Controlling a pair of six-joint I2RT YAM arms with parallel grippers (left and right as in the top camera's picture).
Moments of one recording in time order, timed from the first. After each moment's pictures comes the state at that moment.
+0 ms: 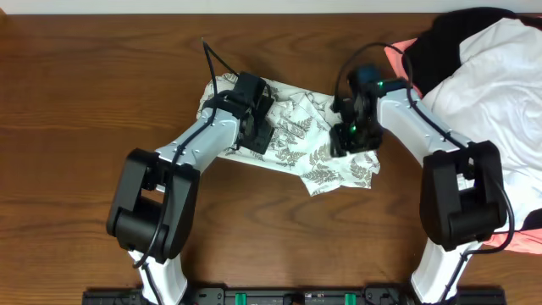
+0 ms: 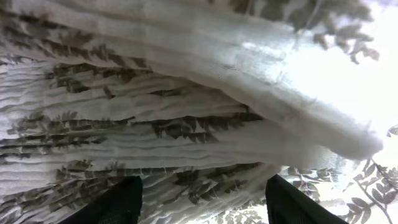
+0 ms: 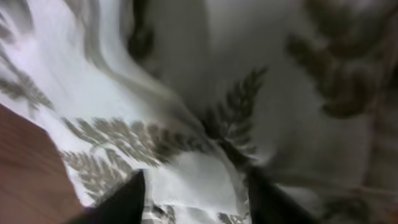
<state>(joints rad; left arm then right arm) -0.39 1.95 1.27 -0.61 0.07 0.03 0.27 1.99 1.38 -0.97 -0.23 -0.01</state>
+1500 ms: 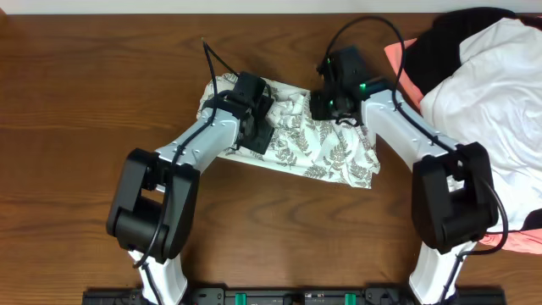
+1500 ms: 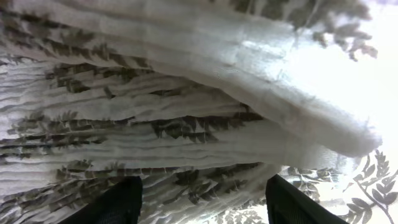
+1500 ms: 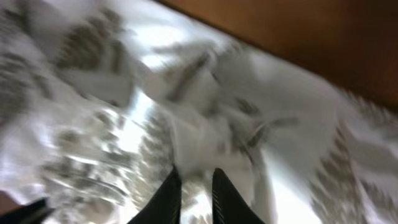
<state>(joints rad) -0.39 1.95 1.27 -0.60 0.07 0.03 0.35 2.00 1.44 -0.55 -0.18 0.30</state>
